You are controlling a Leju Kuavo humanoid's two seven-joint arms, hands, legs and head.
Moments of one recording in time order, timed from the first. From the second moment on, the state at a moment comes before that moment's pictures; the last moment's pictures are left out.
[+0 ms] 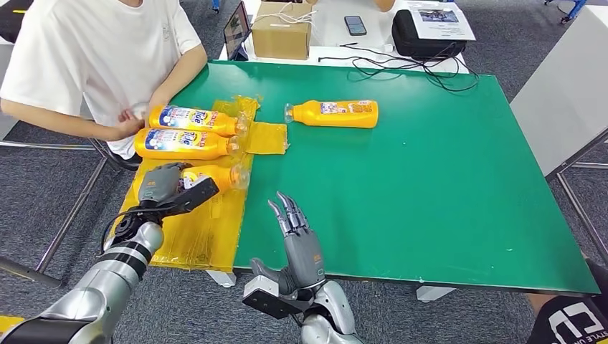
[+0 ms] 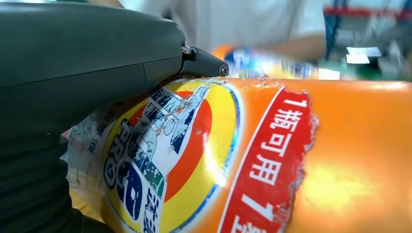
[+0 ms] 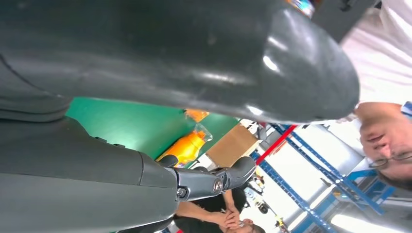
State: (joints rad) left arm -0.60 0.07 -0.13 -0.53 -1.02 0.33 -0.25; right arm -0.20 0.28 0.65 -0.94 0.72 -0.65 -0.53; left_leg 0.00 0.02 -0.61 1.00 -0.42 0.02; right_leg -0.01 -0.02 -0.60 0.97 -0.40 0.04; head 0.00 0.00
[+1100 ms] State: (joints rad) left arm -0.66 0.01 -0.15 -0.47 -0.60 -0.22 -0.51; right arm -0.23 0.29 0.66 -0.86 0.61 -0.65 -0.65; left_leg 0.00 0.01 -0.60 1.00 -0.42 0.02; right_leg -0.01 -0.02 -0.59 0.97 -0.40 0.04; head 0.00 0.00
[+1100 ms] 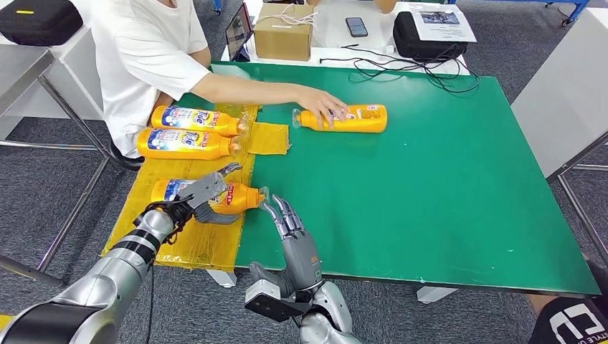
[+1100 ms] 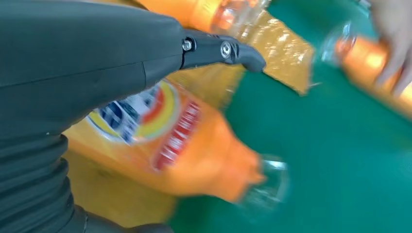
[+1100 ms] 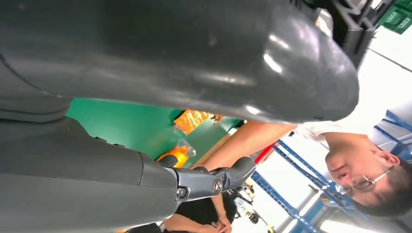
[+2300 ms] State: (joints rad) left arm -0.02 -0.23 -0.04 -1.60 0.20 -0.20 -0.50; right arm 0.08 0.17 0.33 -1.32 1.32 -0.69 -0.27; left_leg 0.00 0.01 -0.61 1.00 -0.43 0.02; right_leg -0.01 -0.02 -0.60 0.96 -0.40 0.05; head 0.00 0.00
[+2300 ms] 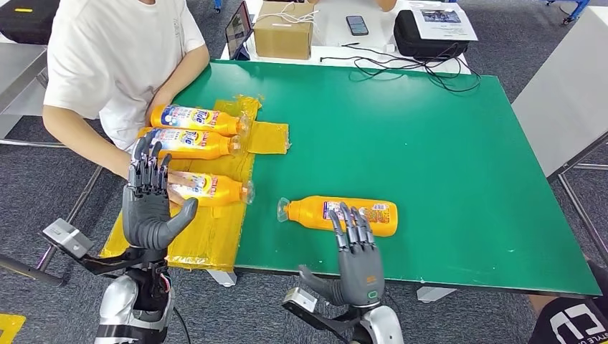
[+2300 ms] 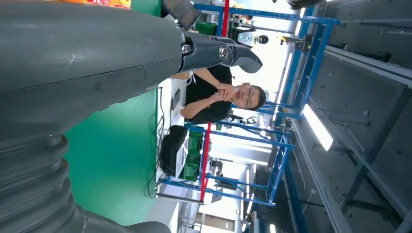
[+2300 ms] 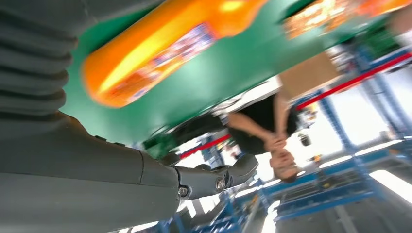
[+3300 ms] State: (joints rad) left arm -0.02 -0.24 -0.12 -1.56 0.17 -0.14 -0.48; right arm -0.13 0.06 0.16 -1.04 1.10 -0.63 -0.29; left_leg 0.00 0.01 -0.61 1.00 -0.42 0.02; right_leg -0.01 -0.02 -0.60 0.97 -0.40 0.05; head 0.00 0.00
